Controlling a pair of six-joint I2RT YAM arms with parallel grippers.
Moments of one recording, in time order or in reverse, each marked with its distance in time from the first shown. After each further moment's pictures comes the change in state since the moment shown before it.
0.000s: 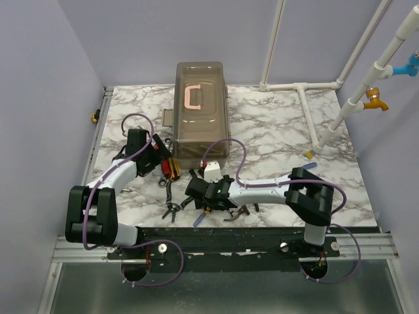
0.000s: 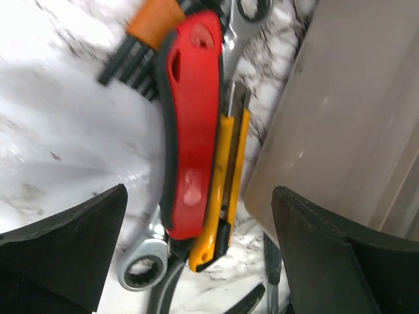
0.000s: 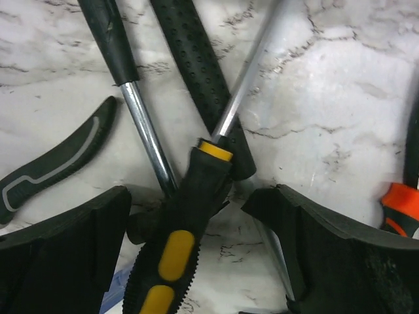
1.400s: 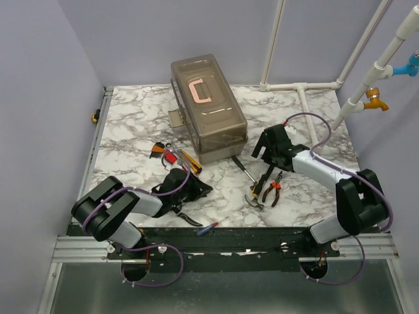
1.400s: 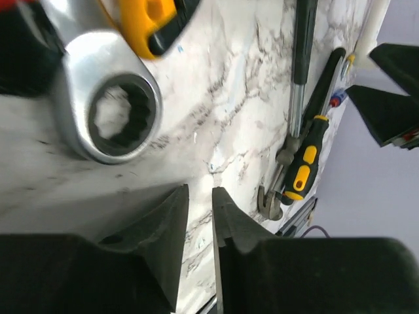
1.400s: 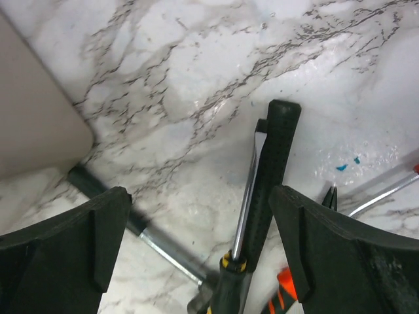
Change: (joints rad) left arm -0.582 0.042 -0.488 0.809 0.021 -0.599; right arm -0.804 -0.367 -0.328 0.241 -0.229 -0.147
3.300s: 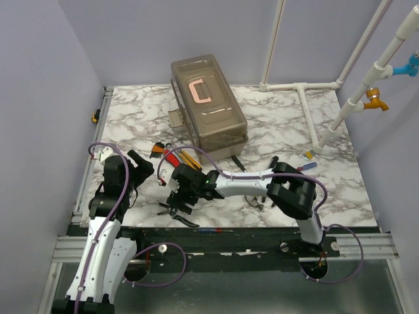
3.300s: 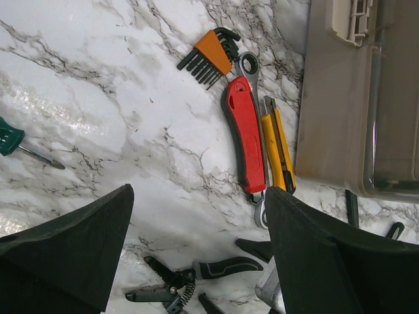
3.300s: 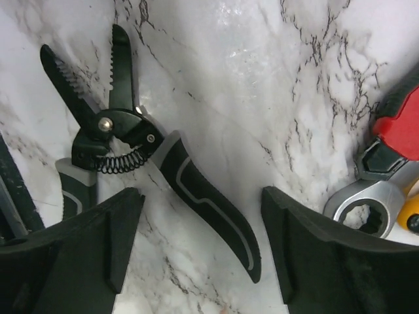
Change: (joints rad) left arm 0.566 -0.857 0.321 -1.183 -0.252 0.553; right arm 0.757 0.515 0.490 0.057 -0.372 -0.861
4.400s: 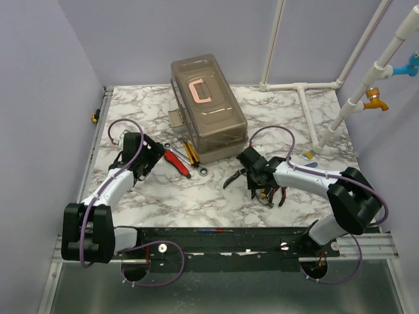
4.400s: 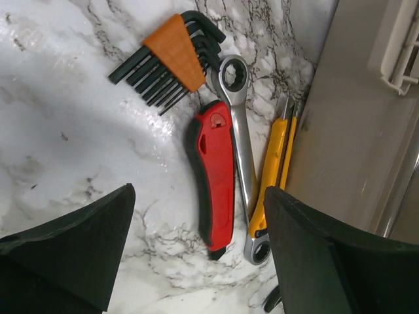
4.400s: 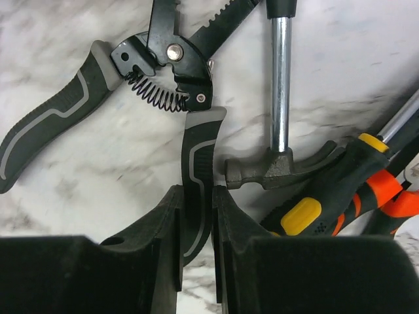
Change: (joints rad) left arm 0.004 0.615 0.040 0.418 0.130 -0.195; right arm -0.391 -0.499 -0.509 -0.280 0.354 0.702
